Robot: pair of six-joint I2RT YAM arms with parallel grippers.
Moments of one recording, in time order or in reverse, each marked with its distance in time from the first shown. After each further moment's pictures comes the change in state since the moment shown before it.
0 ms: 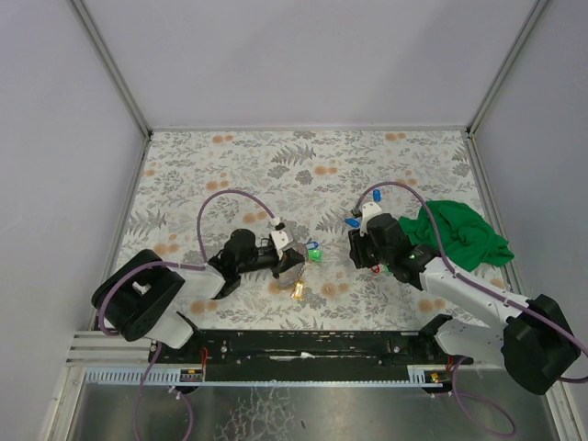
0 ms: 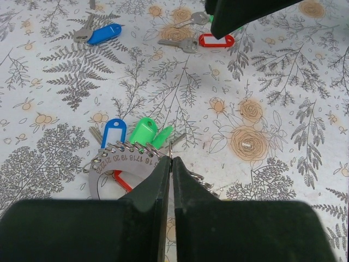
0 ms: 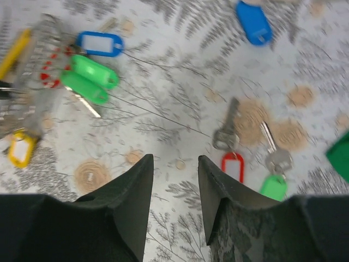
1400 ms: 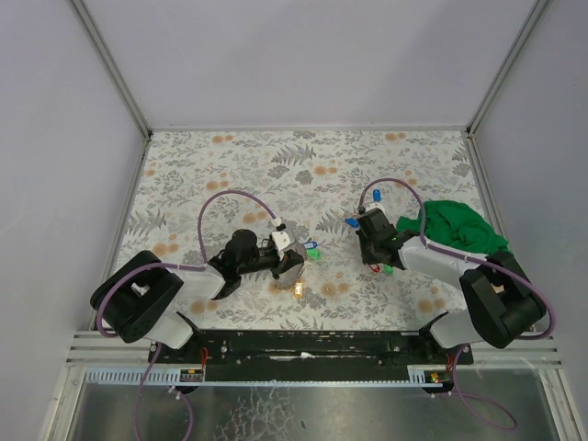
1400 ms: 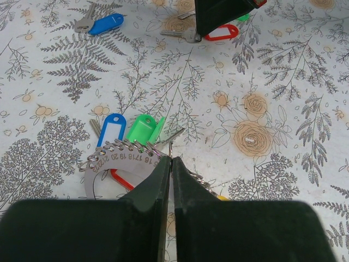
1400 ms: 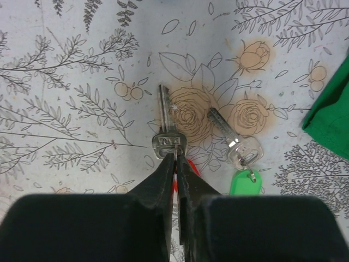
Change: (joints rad) left arm -0.013 -0.014 0.004 -0.050 -0.036 0.013; right arm -0.079 0.311 0.076 -0.072 0.195 0.148
